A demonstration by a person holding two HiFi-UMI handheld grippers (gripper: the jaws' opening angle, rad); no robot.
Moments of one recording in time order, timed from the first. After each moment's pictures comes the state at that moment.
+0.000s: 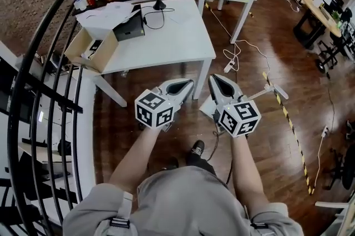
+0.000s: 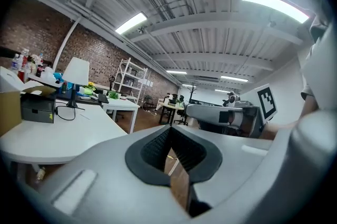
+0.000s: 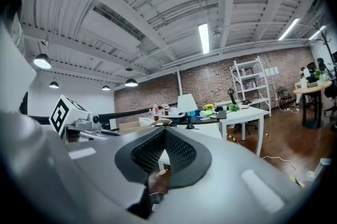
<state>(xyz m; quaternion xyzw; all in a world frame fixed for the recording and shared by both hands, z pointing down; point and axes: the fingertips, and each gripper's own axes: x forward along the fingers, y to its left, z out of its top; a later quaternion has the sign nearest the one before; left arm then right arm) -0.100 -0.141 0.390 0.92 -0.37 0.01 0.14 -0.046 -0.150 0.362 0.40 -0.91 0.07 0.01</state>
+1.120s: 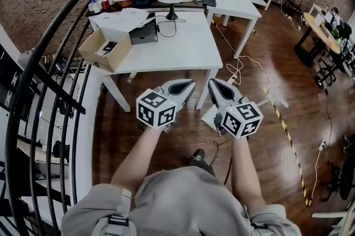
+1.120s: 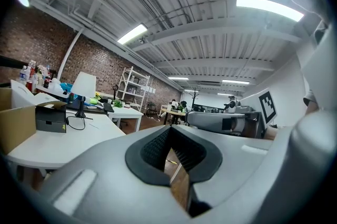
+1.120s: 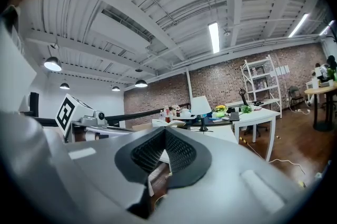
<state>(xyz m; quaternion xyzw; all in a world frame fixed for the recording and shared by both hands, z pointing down) -0.144 -0.095 0.348 0.91 -0.39 -0.01 0.12 -0.095 -0.099 0.331 0.35 -0.93 0.06 0.01</state>
